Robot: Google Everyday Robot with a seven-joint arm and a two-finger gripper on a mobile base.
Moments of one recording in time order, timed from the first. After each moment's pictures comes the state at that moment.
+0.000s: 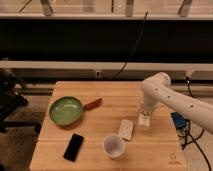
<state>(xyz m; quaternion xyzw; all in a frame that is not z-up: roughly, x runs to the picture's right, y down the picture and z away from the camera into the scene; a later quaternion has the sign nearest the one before) 0.216 0.149 0.800 -0.27 -0.17 -0.53 0.79</state>
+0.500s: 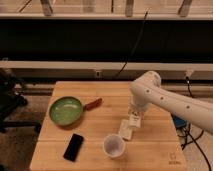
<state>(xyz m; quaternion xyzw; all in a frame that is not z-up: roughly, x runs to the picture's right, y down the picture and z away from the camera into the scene) 0.160 0.136 0.776 -0.25 -0.17 -0.54 0.79</state>
